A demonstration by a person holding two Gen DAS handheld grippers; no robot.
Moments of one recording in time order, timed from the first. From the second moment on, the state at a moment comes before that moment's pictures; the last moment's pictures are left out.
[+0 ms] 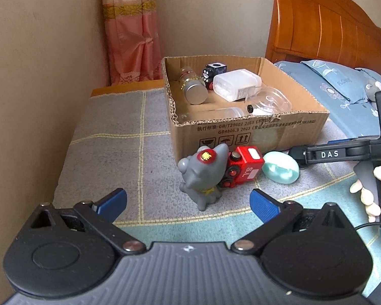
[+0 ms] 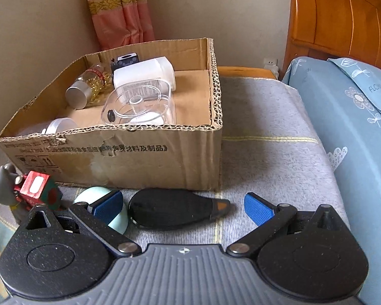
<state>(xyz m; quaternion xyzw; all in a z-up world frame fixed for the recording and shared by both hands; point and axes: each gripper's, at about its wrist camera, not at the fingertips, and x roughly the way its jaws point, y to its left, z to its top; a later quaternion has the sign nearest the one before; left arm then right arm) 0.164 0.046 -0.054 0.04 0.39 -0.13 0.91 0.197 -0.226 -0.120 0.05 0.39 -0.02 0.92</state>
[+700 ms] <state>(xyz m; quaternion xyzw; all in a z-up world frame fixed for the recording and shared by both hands) 0.204 0.037 -0.068 0.04 0.38 -0.11 0.92 0.190 -0.255 -0.127 0.07 0.40 -0.04 0.91</state>
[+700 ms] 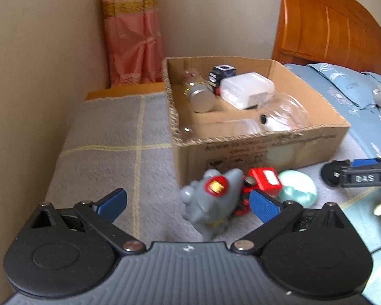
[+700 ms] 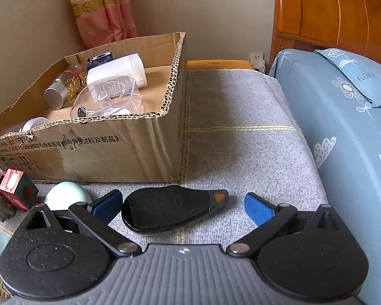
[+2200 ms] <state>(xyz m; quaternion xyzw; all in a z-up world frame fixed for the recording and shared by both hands) 0.217 0.070 -0.114 -0.02 0.42 -0.04 0.91 0.171 -0.240 -0.137 -0.02 0.37 0.01 0.93</state>
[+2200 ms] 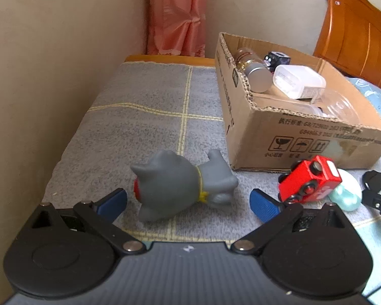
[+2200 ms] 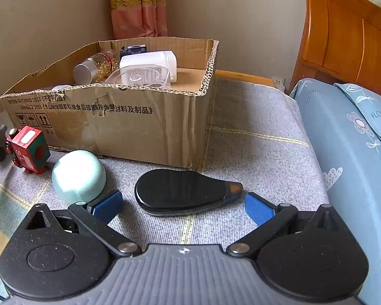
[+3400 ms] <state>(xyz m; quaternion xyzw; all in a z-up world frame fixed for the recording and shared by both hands) 0.220 0.071 -0.091 0.03 0.41 -0.08 0.91 0.166 -0.240 -0.106 -0.02 0.37 0.04 0.93</state>
